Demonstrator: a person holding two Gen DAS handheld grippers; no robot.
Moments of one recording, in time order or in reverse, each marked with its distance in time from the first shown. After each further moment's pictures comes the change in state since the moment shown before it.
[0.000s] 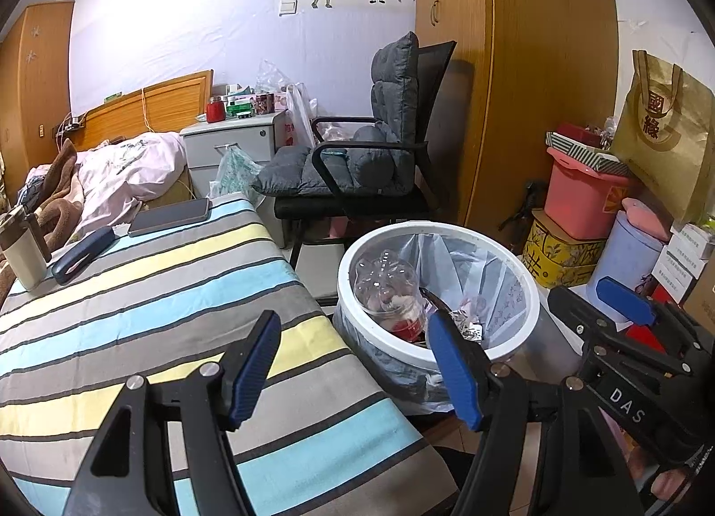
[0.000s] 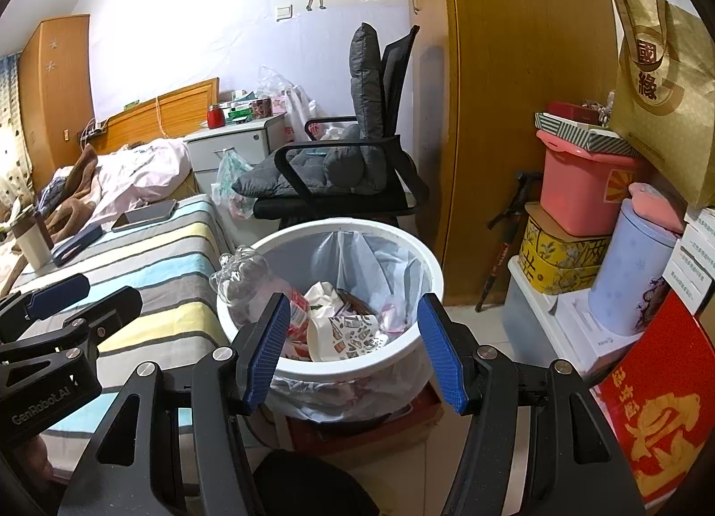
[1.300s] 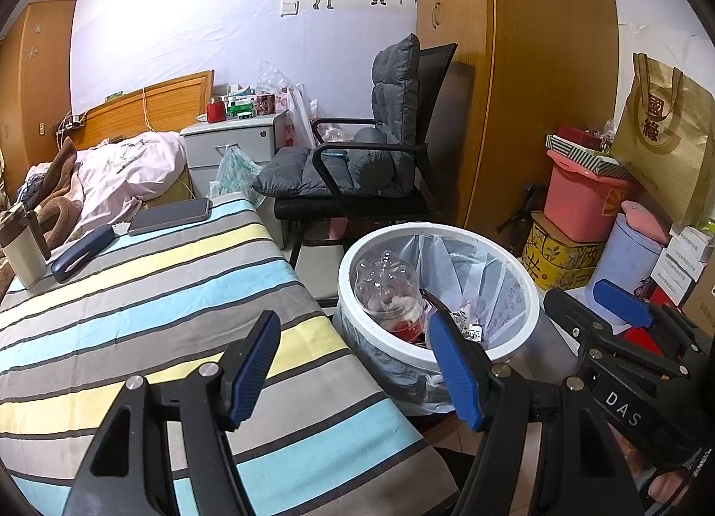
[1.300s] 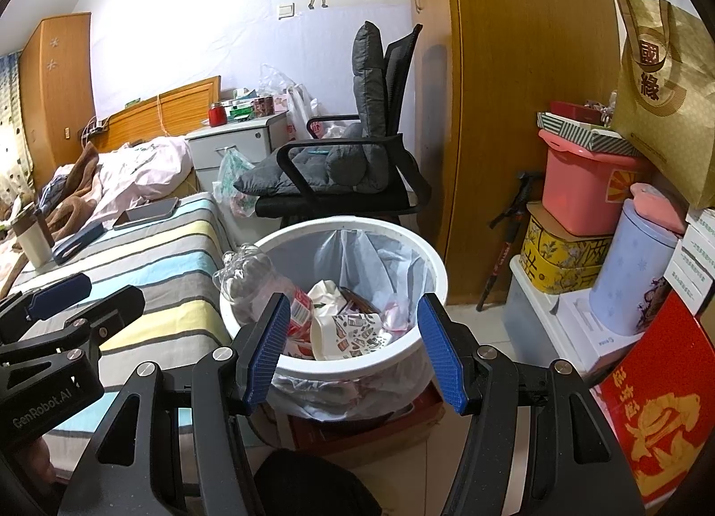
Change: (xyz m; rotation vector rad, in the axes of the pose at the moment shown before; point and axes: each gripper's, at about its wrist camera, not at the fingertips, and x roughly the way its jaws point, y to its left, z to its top) left arm 0.001 -0.002 0.000 -0.010 -0.006 0.002; right arm -0.001 0.002 -0.001 -0.003 0.003 0.000
